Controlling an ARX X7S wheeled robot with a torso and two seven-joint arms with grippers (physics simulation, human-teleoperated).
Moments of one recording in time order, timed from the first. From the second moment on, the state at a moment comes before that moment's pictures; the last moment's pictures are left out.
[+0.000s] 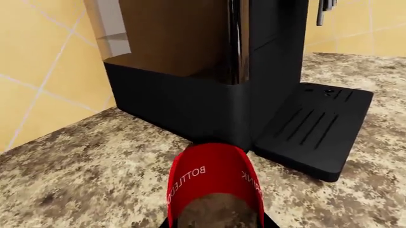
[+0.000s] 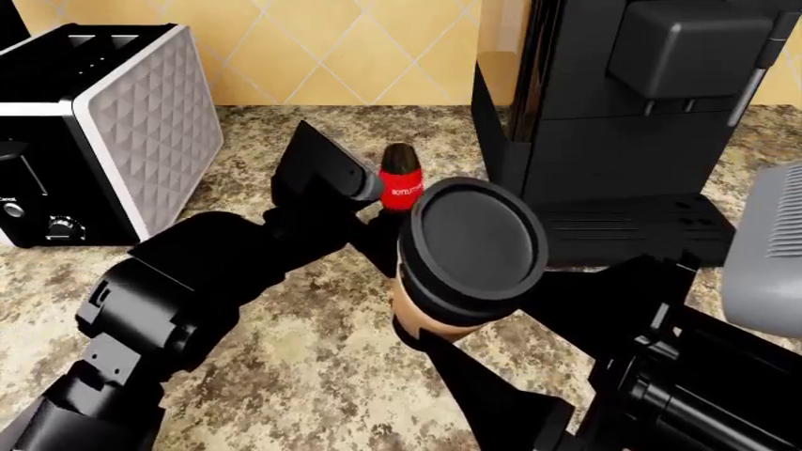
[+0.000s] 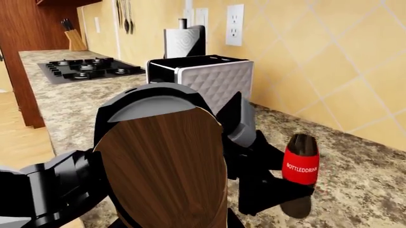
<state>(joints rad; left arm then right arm) -0.97 -0.34 0.54 -0.11 -0.61 -0.67 0.39 0.78 0.85 0.10 -0.88 2.12 1.04 0.58</state>
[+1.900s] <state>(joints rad) -0.89 -0.51 0.01 0.64 -1.01 -0.92 -0.24 0.74 0.69 0.12 -0.89 1.50 1.09 0.61</state>
